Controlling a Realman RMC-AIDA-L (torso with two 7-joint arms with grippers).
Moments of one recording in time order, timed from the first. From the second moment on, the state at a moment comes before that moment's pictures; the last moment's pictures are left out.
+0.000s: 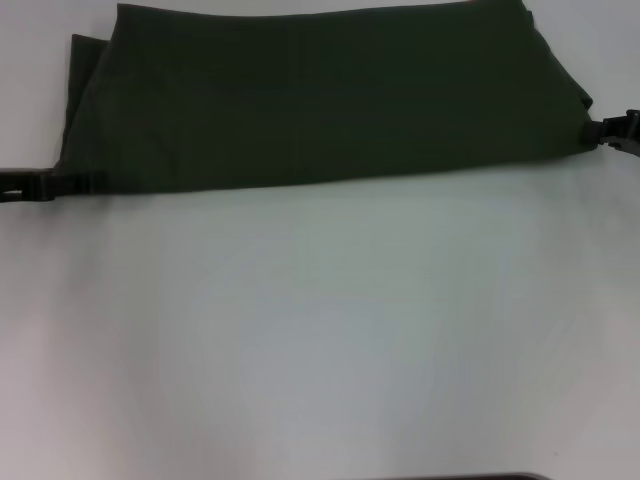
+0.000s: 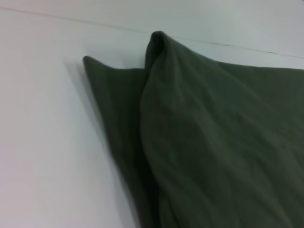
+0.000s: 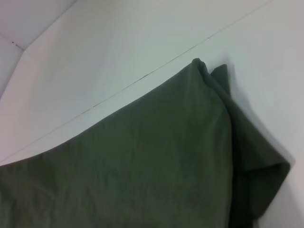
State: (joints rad) left arm -0.51 -2.02 0.60 0.69 2.33 1.22 -1.97; right arm 0.49 1.98 -0.47 -0.58 -2.21 -1.20 2.14
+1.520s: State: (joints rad) left arm -0.52 -2.02 0.60 0.70 2.33 1.19 -1.95; right arm 0.49 1.98 -0.47 -0.58 -2.21 -1.20 2.14
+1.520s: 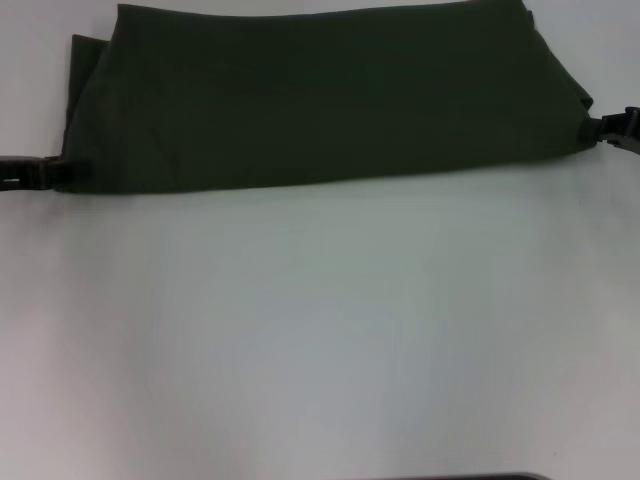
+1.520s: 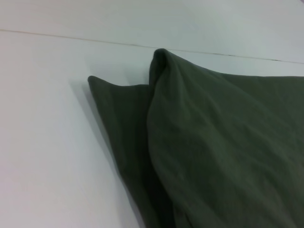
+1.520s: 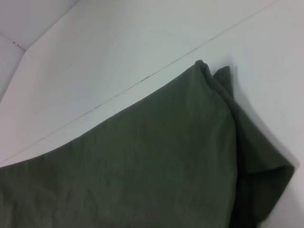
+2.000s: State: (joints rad) left arm -0.53 -2.02 0.60 0.70 2.35 1.19 -1.96; right arm 0.49 1.98 -0.47 -0.58 -2.21 -1.20 2.14
